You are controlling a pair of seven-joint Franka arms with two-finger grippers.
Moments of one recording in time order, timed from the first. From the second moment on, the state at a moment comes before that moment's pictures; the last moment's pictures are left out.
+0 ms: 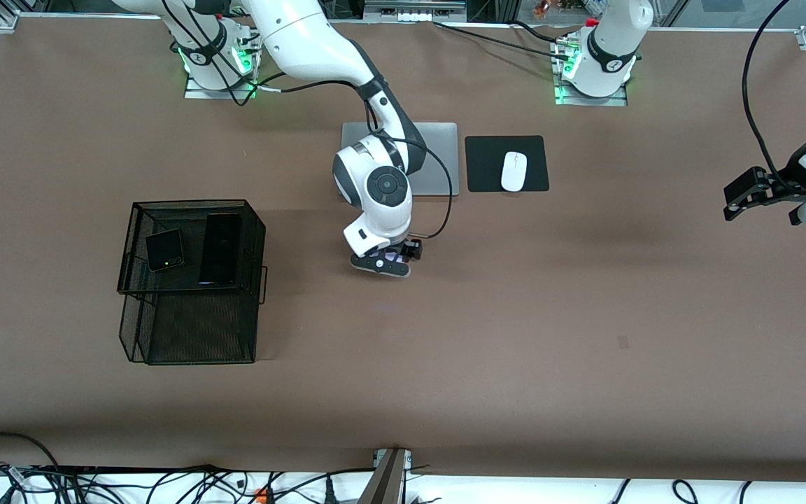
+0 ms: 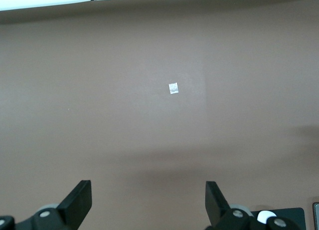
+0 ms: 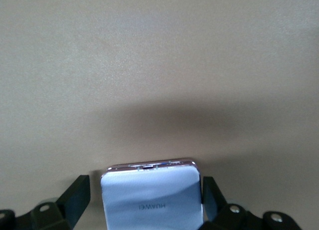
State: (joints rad) left arm 0.04 0.04 -0.03 -1.64 0.04 1.79 0.07; right arm 1.05 0.93 -0.39 -1.37 0.33 2.24 0.79
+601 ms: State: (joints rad) left arm 0.04 0.05 -0.03 -1.63 0.04 1.78 0.07; right arm 1.05 0.90 -0.41 -1.35 0.33 2.16 0.79
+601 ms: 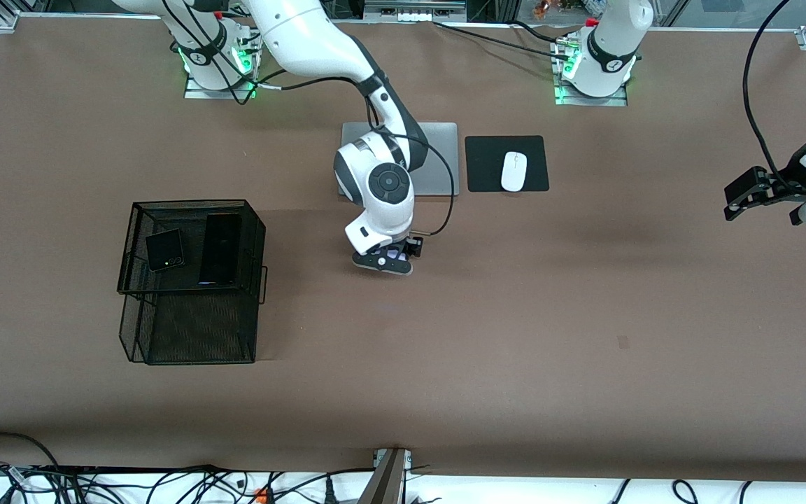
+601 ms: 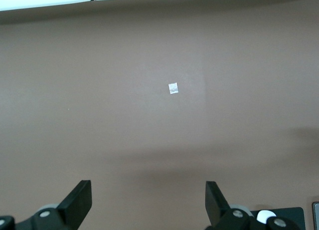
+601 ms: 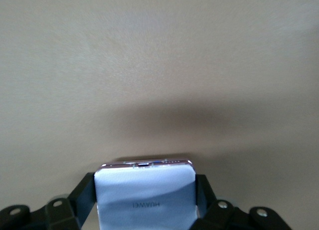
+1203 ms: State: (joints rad) left arm 0.04 0.05 -0.03 -1.63 0.04 1.76 0.07; right arm 0.81 0.66 -0.57 -1.19 0.33 1.68 0.37
